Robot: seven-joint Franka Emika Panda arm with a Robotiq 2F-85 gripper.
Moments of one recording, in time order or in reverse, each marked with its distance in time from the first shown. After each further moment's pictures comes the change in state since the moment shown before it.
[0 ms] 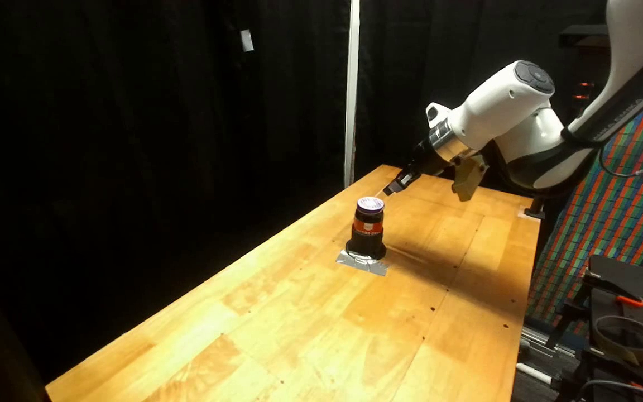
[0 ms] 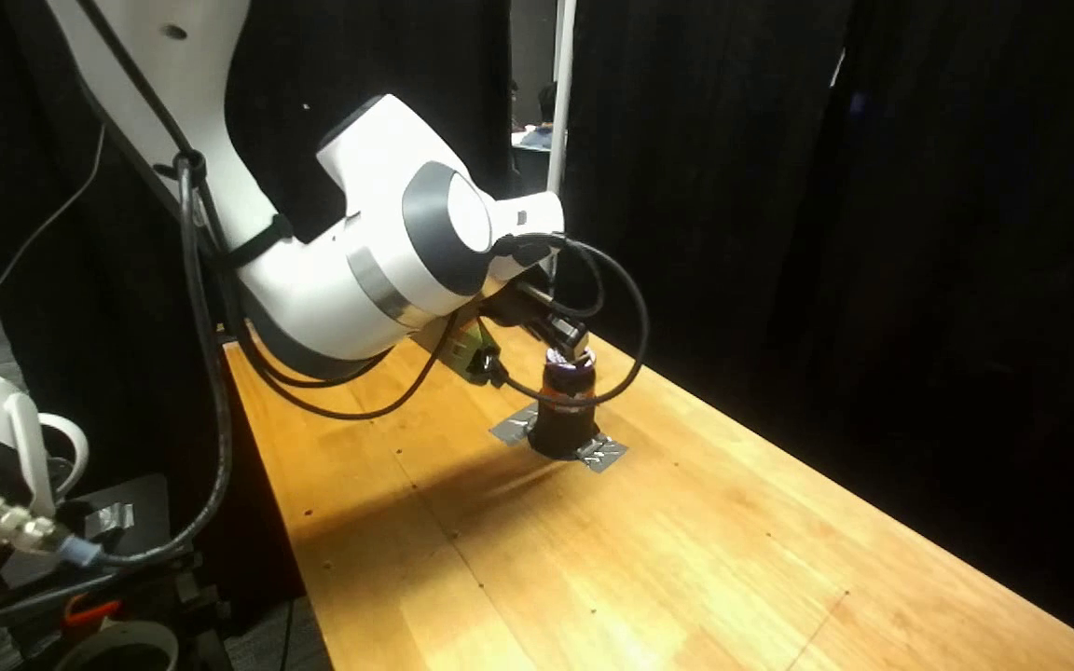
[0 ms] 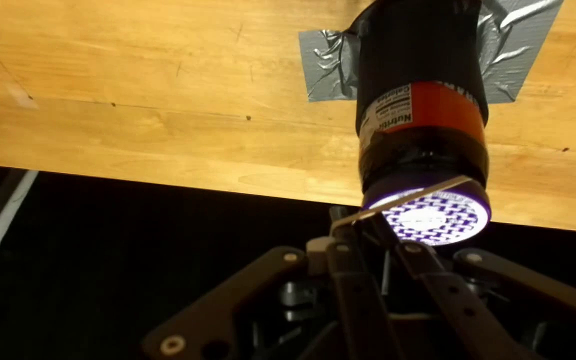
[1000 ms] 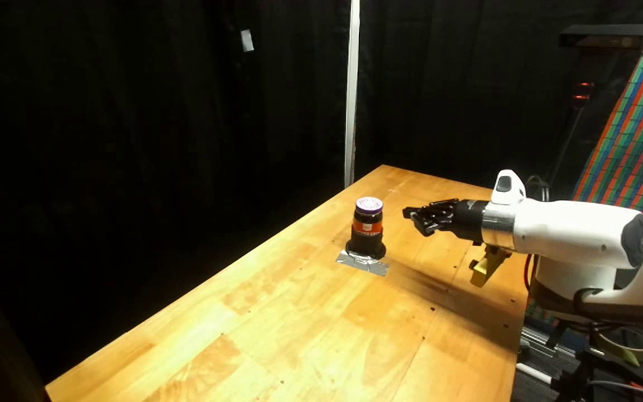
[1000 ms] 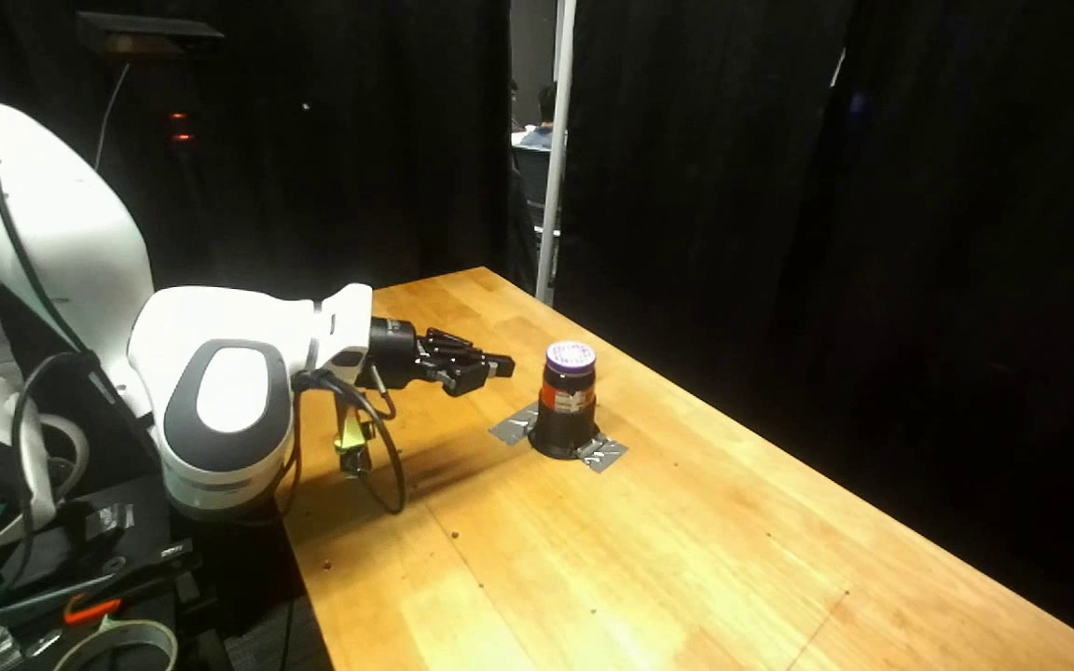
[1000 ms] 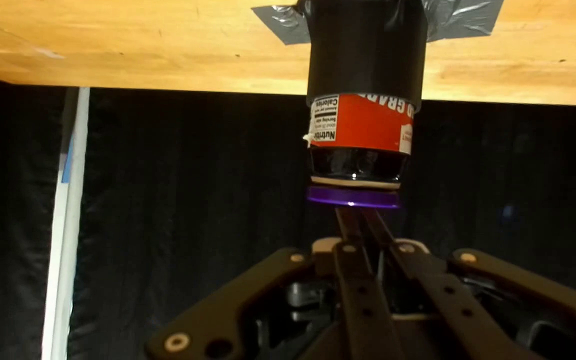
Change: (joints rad) arm 0.595 0.723 -0.011 -0.282 1.229 0.534 0.038
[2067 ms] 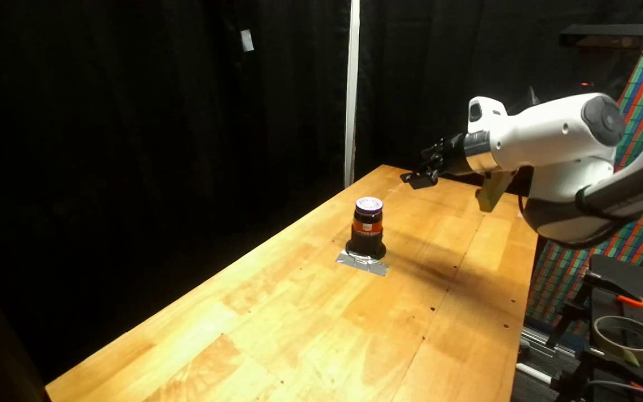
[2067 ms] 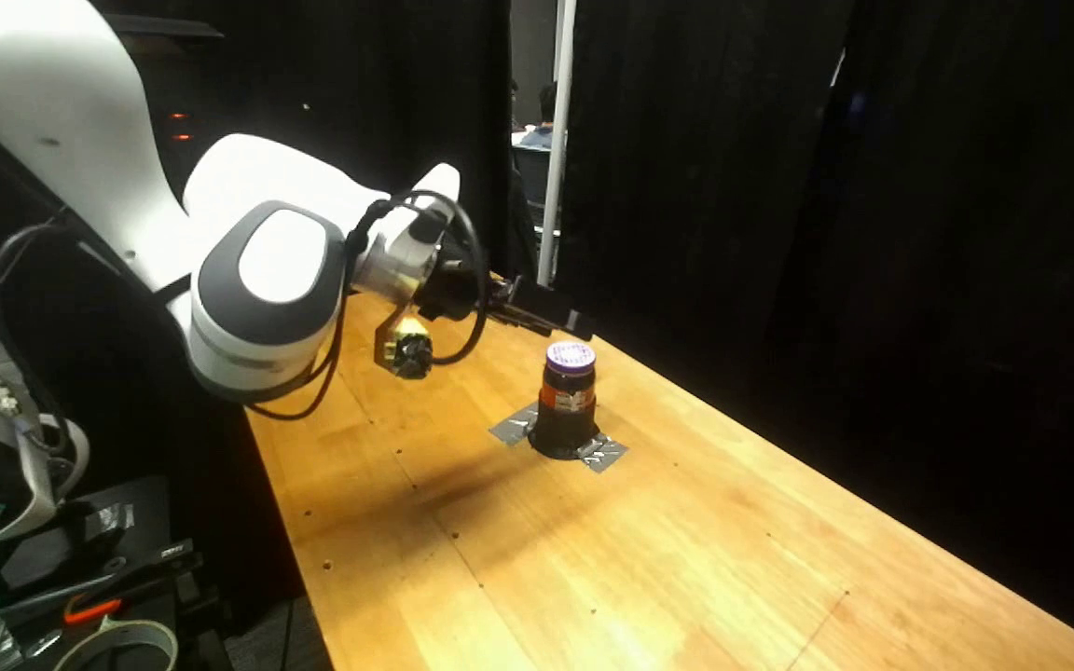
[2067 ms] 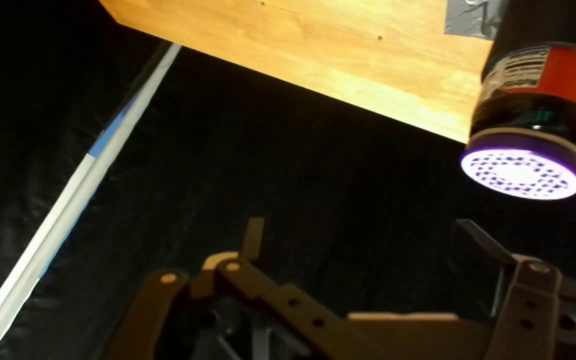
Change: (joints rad) arm -0.018 -0.360 -0.344 0.006 -0.394 -0.342 -0.509
